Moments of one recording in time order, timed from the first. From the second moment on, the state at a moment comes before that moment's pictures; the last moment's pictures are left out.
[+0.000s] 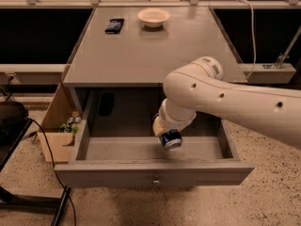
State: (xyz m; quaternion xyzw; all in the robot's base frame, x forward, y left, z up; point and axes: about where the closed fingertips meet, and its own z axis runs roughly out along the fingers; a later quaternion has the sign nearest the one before) arm 0.536 -0.056 0.703 -0.15 0.98 0.05 0.14
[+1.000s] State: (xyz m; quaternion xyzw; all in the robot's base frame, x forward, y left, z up) arm 0.514 -0.077 0.799 -0.21 0.96 0.04 0.17
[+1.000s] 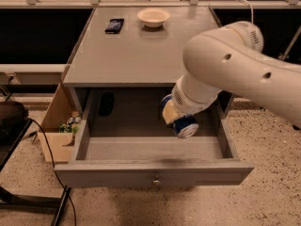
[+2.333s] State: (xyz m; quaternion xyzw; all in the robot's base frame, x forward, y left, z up) arm 0.505 -0.078 0.845 -0.30 0.92 0.11 0.21
